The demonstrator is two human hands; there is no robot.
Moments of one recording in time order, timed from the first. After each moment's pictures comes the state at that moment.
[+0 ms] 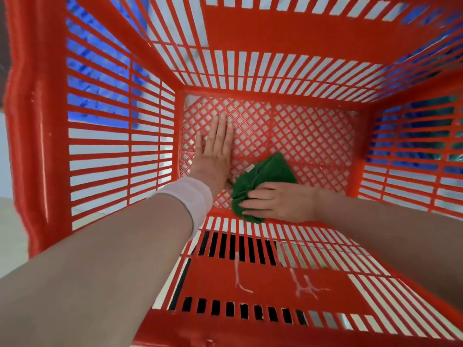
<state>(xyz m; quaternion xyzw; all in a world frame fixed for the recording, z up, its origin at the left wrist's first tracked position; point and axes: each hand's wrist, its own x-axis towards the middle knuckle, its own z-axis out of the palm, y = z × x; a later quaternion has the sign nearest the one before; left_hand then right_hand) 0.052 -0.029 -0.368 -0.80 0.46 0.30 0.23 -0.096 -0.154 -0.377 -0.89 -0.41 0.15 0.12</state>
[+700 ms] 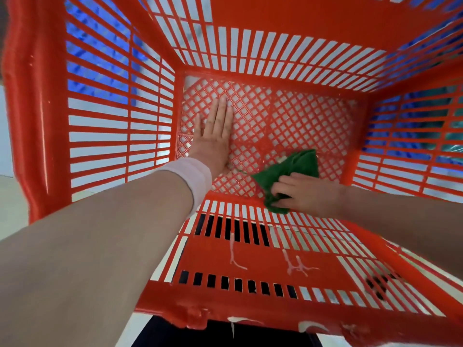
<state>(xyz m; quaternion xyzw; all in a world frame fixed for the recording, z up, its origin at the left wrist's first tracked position) 0.050 -0.031 -0.365 -0.80 0.45 0.32 0.22 -0.133 -0.180 -0.354 -0.90 -0.29 0.27 0.19</state>
